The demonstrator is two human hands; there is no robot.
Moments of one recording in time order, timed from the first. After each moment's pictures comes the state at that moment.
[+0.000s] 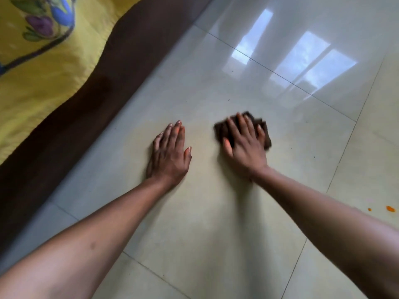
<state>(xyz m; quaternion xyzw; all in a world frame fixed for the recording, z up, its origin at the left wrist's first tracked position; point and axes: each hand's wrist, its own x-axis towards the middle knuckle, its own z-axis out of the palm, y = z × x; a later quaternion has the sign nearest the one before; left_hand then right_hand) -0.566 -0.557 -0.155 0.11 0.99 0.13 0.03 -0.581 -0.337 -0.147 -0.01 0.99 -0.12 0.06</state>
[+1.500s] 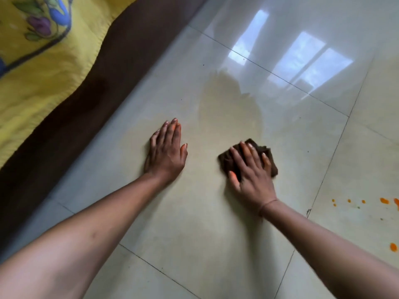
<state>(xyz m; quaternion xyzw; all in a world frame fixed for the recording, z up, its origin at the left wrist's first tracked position) -0.565 -0.556 -0.149 0.11 0.99 0.12 0.06 -0.487 -0.315 -0.146 -0.04 0.99 -0.13 0.06</state>
